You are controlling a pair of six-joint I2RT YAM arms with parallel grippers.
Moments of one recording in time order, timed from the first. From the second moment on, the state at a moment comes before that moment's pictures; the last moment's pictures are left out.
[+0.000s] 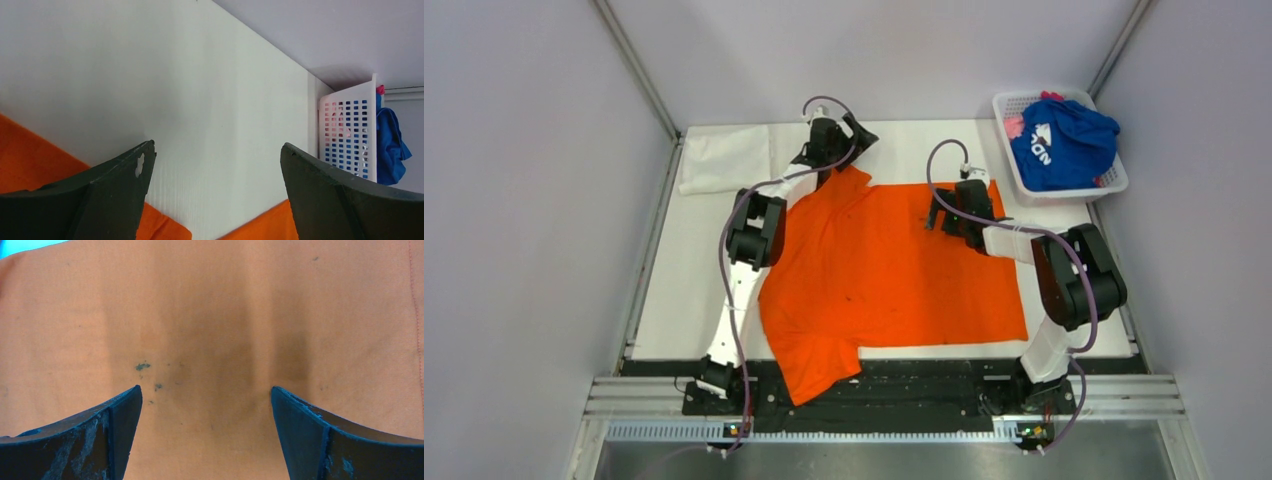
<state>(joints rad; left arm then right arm) -0.34 2.57 2.07 0.13 0.15 -0.95 0.31 1.74 0.88 0.15 0.14 0.42</state>
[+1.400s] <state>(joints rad) -0.36 1.98 1.37 -0.38 -0.15 -0.60 0.28 1.59 0.82 -0.16 0.28 0.49</state>
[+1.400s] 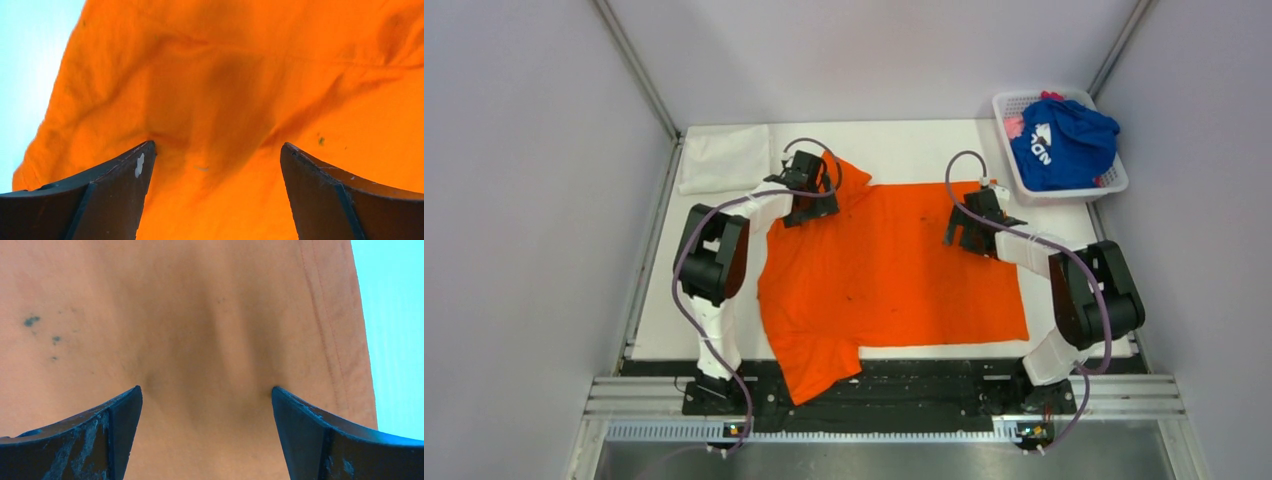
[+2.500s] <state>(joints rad) -0.28 2.14 1.77 -0.50 -0.06 -0.52 0.22 1.64 1.06 -0.19 0.22 0.47</state>
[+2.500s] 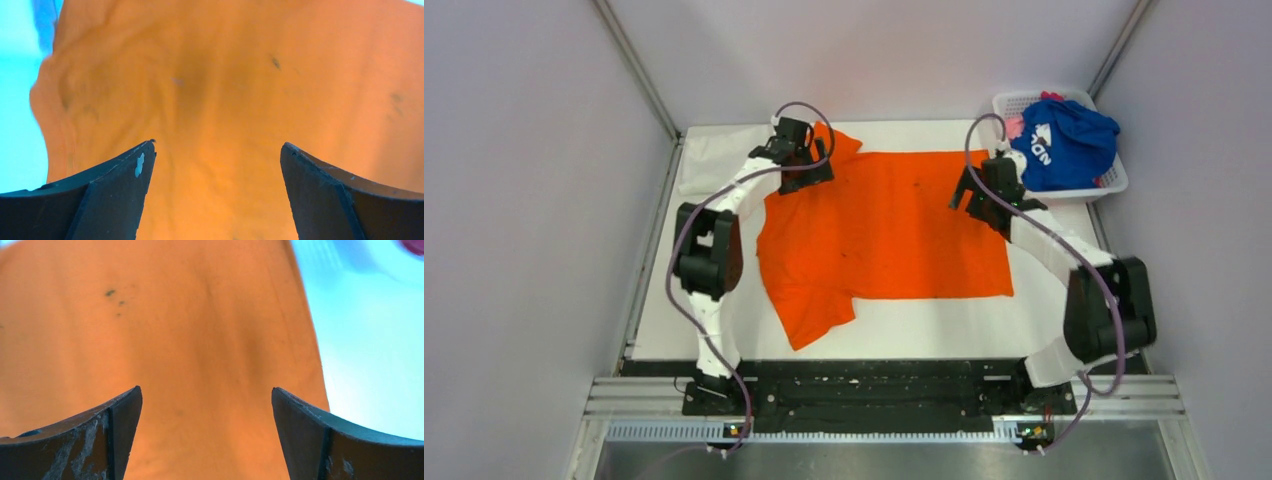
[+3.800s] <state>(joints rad) -0.83 1.26 0.62 -0.79 -0.15 -0.95 0.21 0.88 0.50 -0.35 0.38 0.79</state>
